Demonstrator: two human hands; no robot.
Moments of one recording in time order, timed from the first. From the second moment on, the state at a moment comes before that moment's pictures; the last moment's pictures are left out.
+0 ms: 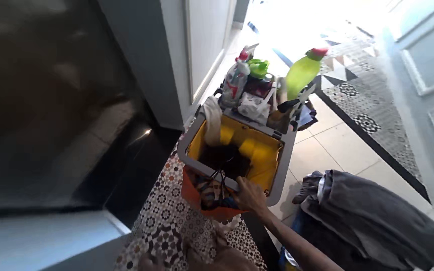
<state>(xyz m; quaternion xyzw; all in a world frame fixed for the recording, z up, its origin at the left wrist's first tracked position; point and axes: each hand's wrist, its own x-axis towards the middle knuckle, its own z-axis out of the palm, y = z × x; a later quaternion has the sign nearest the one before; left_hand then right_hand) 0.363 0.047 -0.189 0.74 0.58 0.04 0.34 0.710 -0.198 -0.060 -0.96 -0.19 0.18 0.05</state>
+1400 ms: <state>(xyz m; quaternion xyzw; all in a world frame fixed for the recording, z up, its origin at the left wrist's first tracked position) 1.206 -0.002 -0.093 0.83 0.38 0.26 0.31 1.173 -0.273 -0.081 -0.97 -0.24 0.06 0.03</state>
